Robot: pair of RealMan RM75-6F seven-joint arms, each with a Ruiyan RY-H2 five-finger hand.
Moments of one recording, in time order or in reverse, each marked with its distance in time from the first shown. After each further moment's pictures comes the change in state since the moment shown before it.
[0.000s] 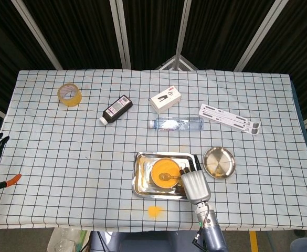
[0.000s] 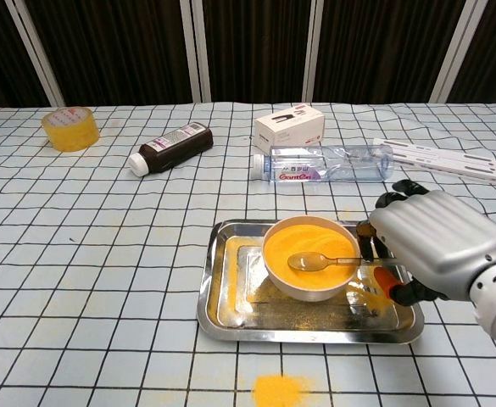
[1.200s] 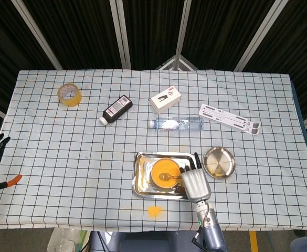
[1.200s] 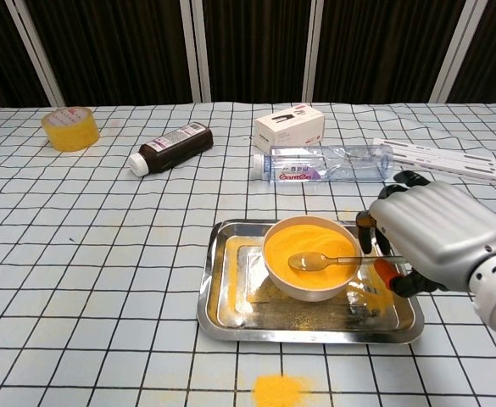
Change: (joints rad) left arm -0.002 0.002 0.002 -0.006 -0.011 -0.014 -0.003; right arm 0.002 -0.001 0.012 -0.008 0.001 0.008 -0.026
